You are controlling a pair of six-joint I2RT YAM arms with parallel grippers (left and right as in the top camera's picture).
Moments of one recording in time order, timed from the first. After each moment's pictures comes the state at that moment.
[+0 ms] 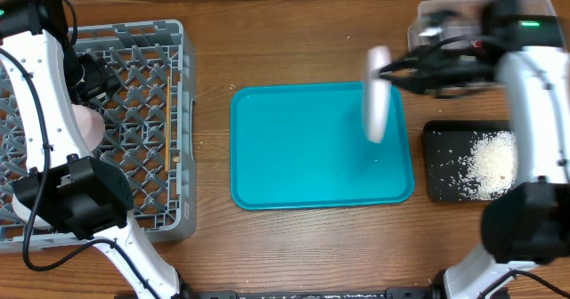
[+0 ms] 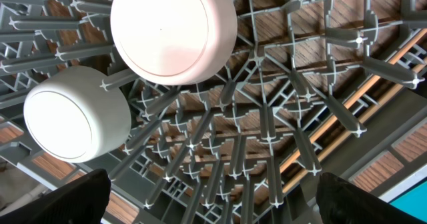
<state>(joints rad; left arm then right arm) 0.34 2.12 2.30 -1.69 -0.20 -0.31 0.00 1.85 1.82 -1.37 -1.08 0.02</state>
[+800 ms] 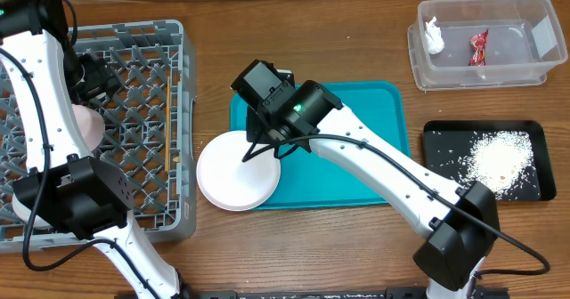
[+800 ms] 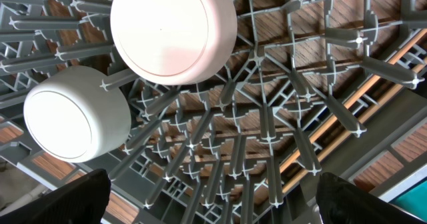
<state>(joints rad) 0.34 2.12 2.30 -1.69 -0.20 -0.31 0.82 1.93 1.82 -1.05 0.05 0.81</state>
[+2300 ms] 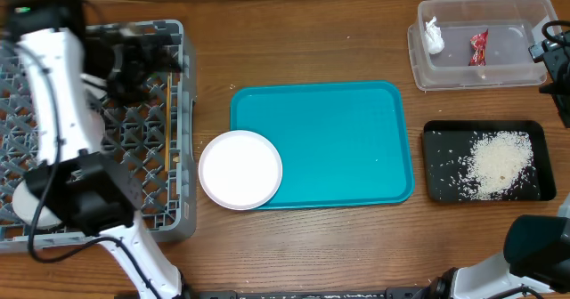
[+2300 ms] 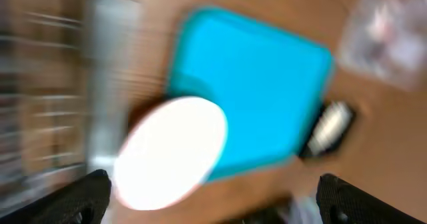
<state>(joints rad) 0.22 2.12 2.20 -1.69 0.67 -0.05 -0.39 1.76 2.03 -1.46 0.07 0.83</state>
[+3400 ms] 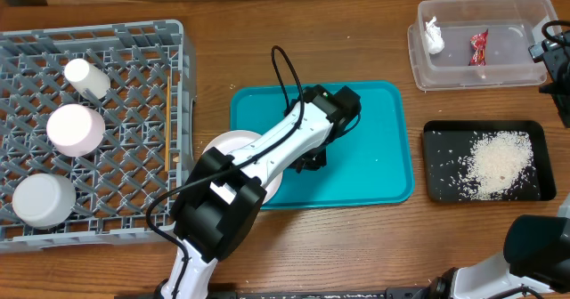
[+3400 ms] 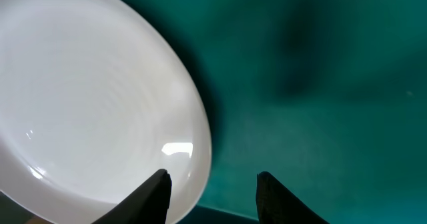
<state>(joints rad) -0.73 2.12 1.66 -1.29 -0.25 -0.81 -0.39 1.76 2.03 -1.46 0.07 0.83</state>
